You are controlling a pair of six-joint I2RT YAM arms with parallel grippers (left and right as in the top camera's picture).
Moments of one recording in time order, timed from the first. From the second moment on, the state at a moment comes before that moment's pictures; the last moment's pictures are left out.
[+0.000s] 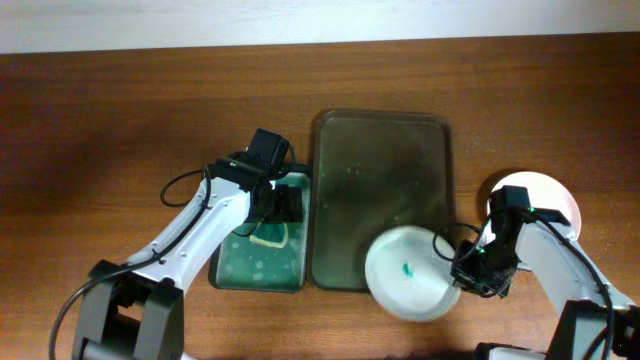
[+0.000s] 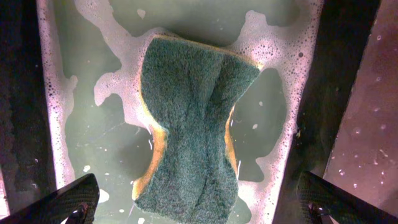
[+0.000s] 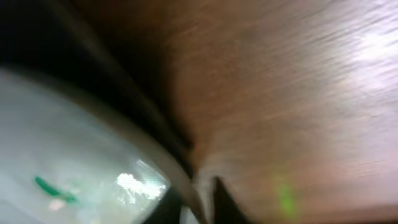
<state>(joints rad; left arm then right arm) -0.40 1.69 1.15 -0.84 -0.03 -0.40 -0.16 1.45 0.69 -0.99 -0.23 0.36</state>
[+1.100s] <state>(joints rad) -0.40 1.69 1.15 -0.78 -0.08 -0.39 -0.05 1.86 1.10 -0.83 -0.30 0.13</state>
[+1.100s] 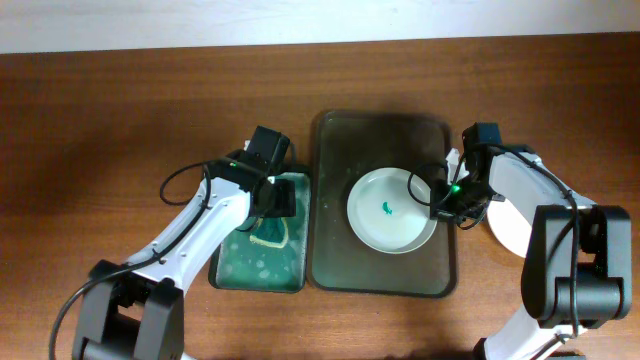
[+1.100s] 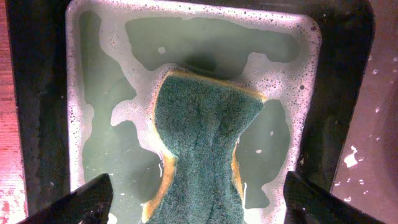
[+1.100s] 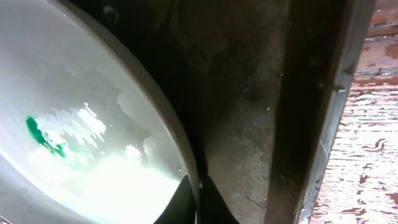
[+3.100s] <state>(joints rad) -0.64 2.06 1.71 -0.80 0.28 -0.30 -0.05 1.86 1.10 -0.79 -0.34 0.10</state>
